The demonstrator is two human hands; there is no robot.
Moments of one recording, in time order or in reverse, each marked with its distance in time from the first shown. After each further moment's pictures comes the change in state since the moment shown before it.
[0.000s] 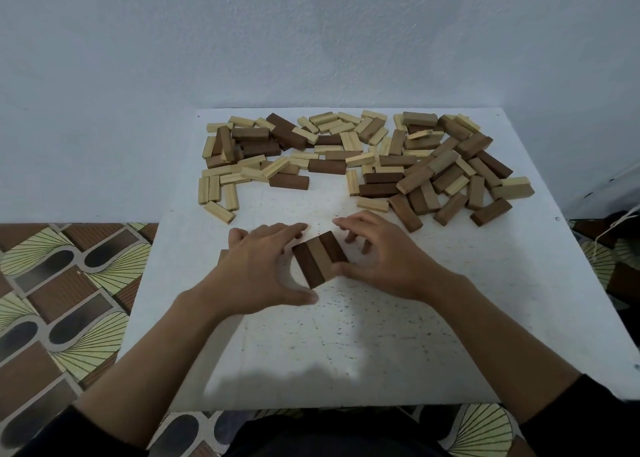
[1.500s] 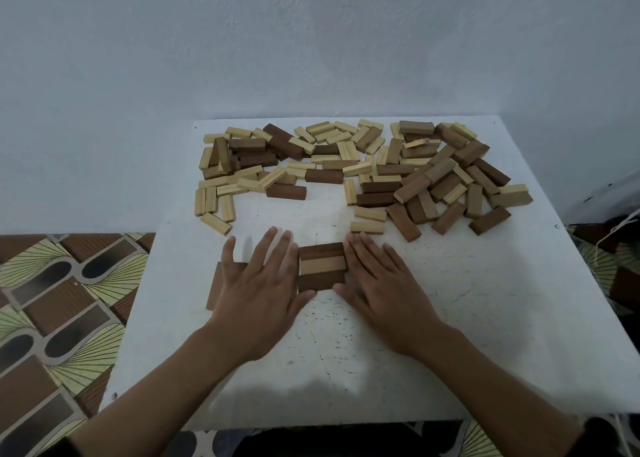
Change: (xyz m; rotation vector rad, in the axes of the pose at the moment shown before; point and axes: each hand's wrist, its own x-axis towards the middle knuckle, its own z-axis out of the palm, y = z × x) left_hand -0.017 0.012 0.029 0.595 0.124 0.014; right_hand -0.028 0.020 0.047 -0.492 0.032 0.034
